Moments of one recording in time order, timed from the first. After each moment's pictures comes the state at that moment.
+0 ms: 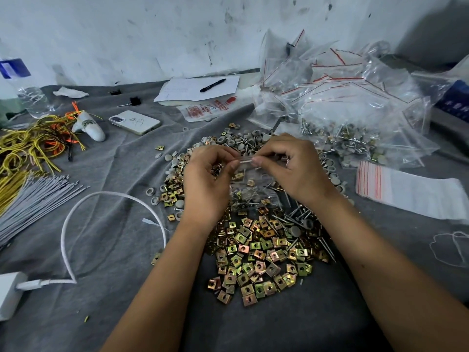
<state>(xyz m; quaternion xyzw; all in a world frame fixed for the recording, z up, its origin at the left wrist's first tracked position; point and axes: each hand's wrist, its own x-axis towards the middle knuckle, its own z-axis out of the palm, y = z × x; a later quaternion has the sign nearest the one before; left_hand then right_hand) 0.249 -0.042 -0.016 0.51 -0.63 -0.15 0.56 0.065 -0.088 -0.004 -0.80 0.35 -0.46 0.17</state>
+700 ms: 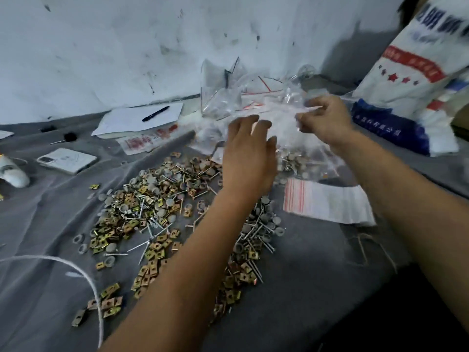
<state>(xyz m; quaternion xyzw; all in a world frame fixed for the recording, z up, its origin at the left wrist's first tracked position) 0.070 -0.106 0.046 0.50 -0.78 0.03 0.38 -0.127 -0.175 0.067 -0.51 0.61 -0.53 0.29</state>
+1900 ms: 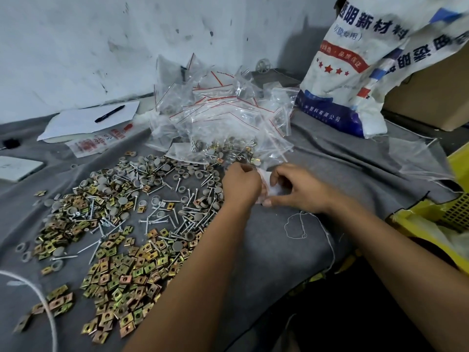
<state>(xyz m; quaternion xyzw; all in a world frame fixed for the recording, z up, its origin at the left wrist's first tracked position) -0.012 -0.065 -0.001 0.59 -0.51 -0.49 0.38 -0.172 -0.041 -0.014 -0.76 0.58 -0.24 0.17</state>
